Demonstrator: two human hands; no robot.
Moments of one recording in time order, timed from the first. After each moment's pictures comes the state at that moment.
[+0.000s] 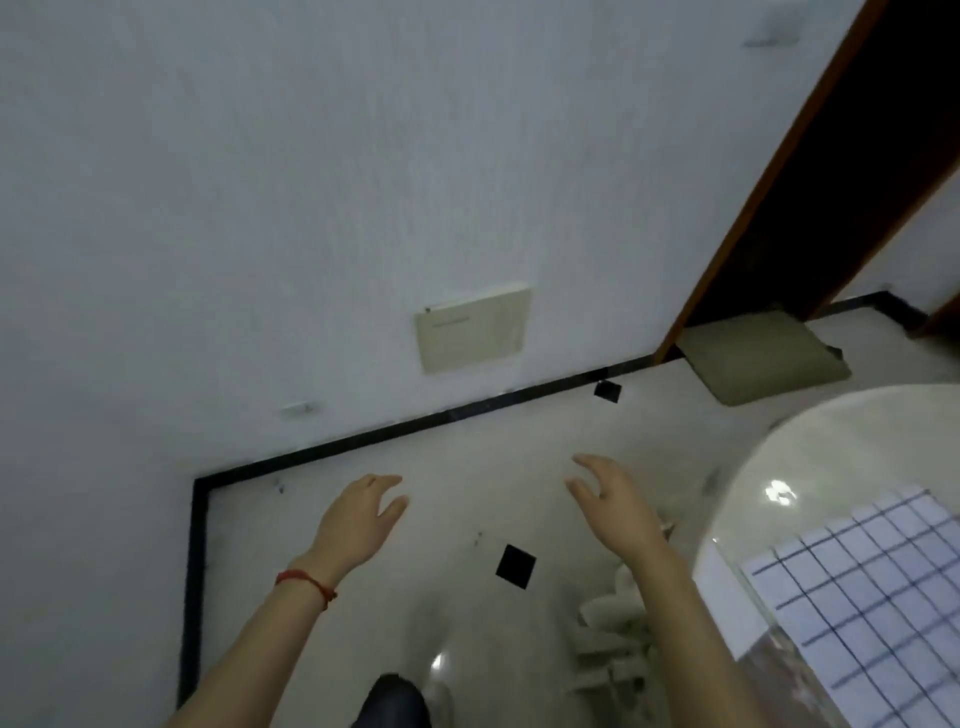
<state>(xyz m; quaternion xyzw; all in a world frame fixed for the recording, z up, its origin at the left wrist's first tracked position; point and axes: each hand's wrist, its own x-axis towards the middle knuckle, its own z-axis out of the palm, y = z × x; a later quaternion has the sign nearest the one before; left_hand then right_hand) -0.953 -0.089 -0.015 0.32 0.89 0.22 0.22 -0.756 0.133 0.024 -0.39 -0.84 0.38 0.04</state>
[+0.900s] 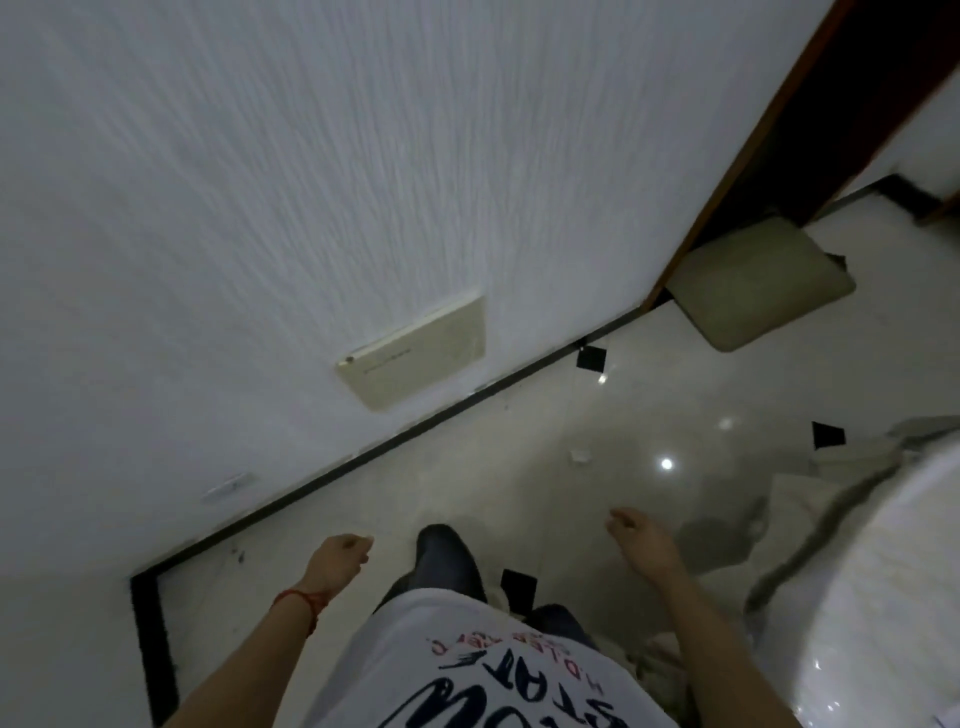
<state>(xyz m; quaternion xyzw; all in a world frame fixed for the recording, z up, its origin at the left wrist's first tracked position) -1.151 0.120 -0.125 0.05 0.85 0.20 0.48 -0.864 0.366 -0.099 -0.59 -0.64 0.48 -0.09</state>
